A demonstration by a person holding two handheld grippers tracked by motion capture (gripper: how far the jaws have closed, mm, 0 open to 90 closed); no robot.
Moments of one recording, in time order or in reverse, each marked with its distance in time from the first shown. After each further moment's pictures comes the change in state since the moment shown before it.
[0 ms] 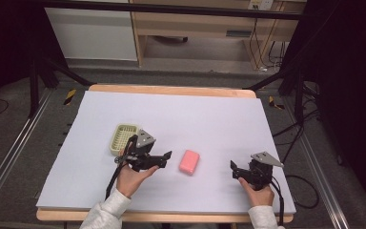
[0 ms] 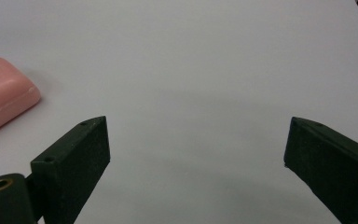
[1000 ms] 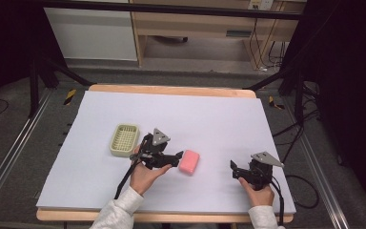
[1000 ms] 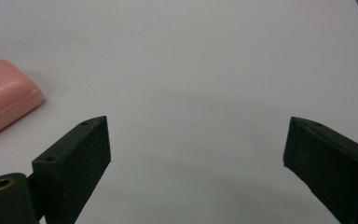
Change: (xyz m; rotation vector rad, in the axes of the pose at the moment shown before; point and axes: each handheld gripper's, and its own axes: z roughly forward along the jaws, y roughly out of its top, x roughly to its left) left arm -0.020 0.010 0.029 0.031 -0.021 0.017; right arm 0.000 0.000 0.000 -0.005 0.006 0.000
